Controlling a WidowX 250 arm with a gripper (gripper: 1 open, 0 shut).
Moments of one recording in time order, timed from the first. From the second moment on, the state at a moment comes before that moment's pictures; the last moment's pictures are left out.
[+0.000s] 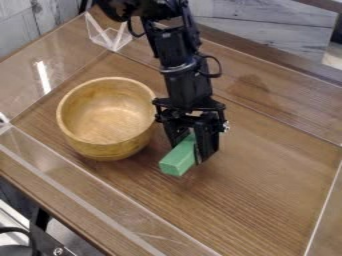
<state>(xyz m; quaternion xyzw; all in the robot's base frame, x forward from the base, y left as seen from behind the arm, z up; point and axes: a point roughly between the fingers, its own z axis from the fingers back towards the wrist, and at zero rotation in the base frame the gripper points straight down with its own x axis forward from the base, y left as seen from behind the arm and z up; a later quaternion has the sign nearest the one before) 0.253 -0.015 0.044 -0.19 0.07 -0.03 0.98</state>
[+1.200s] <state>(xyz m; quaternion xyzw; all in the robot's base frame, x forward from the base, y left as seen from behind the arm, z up) 0.255 -0.013 0.044 -0.20 0.07 -0.02 0.98</state>
